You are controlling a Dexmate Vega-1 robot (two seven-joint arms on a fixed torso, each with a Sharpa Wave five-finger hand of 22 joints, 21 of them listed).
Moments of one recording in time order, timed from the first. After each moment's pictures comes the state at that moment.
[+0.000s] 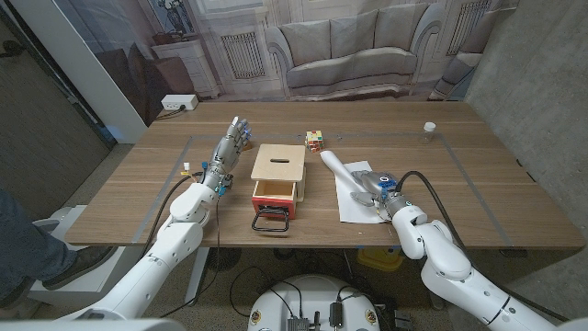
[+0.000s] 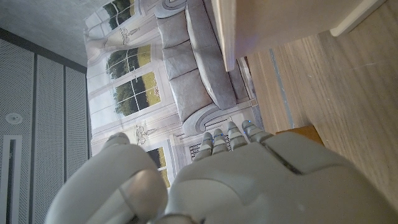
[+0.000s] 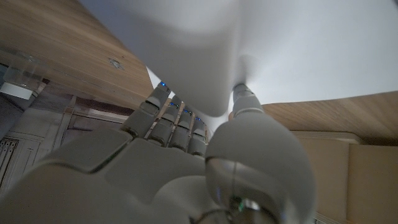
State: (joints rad) left arm 0.99 0.44 0.23 -1.35 -0.60 -0.41 -0.21; left_hand 0.47 0.01 0.00 0.11 0.33 -0.03 0.02 0.20 0.18 -0.05 -0.03 0.20 0.18 -0.09 -0.01 0.19 0.18 -0.13 -0.04 0.20 0.17; right arm -1.25 -0.66 -0.48 -2.02 -1.07 -0.45 0.12; right_hand 0.92 0.05 0.14 -0.15 0.32 0.29 -0.03 0.25 0.20 0.36 -0.04 0.27 0.18 0.39 -0.05 0.22 0.18 0.66 -0.06 0.28 0.18
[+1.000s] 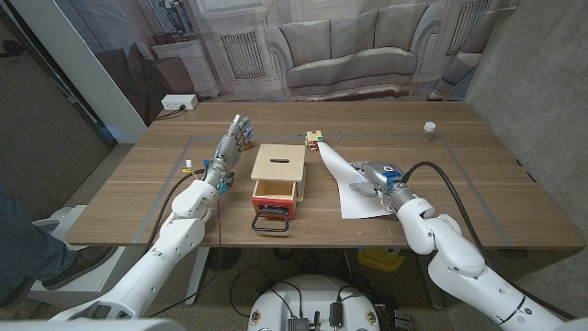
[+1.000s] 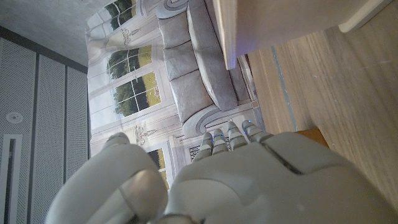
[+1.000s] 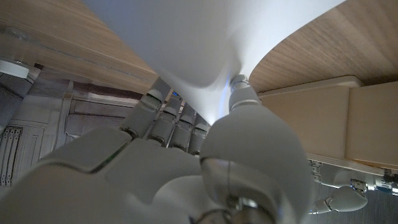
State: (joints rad) left arm 0.96 0.42 0.22 -1.30 -0.60 -0.41 -0.25; left_hand 0.47 0.01 0.00 0.11 0.32 -0.03 0.02 0.20 0.18 -0.05 -0.03 0.20 0.18 -0.09 -0.01 0.19 0.18 -0.13 -0.04 0.20 0.17; right arm -1.29 -0.68 -0.42 -2.14 -0.97 -0.42 0.07; right_hand 0.98 0.09 0.15 -0.14 0.26 0.45 -0.03 0.27 0.20 0.53 -0.04 0.30 0.18 0.57 -0.05 0.25 0.19 0.79 -0.09 0.31 0.18
